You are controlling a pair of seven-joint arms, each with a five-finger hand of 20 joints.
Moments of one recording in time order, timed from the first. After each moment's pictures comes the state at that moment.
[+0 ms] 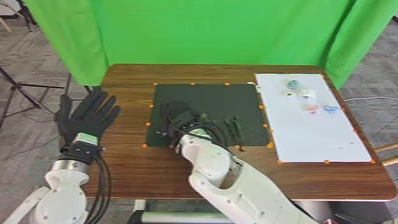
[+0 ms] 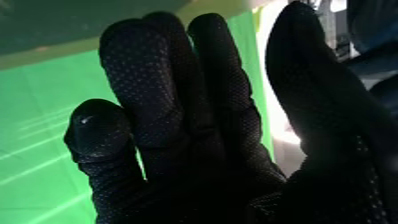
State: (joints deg) left arm 117.3 -48.7 -87.6 -117.4 4.0 10.3 25.5; right arm -70.0 -78.9 36.3 -91.0 -146.8 -0.5 25.2
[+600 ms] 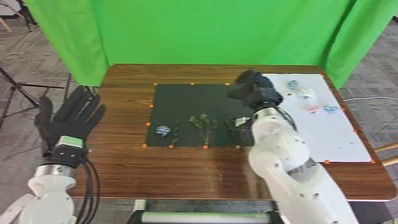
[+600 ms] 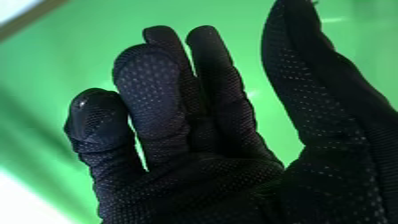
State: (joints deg) left arm 123.4 -49.8 -95.0 -119.5 4.1 9.1 26.5; right arm -84.5 -69.2 66.1 -112.2 -138.2 -2.6 36.4
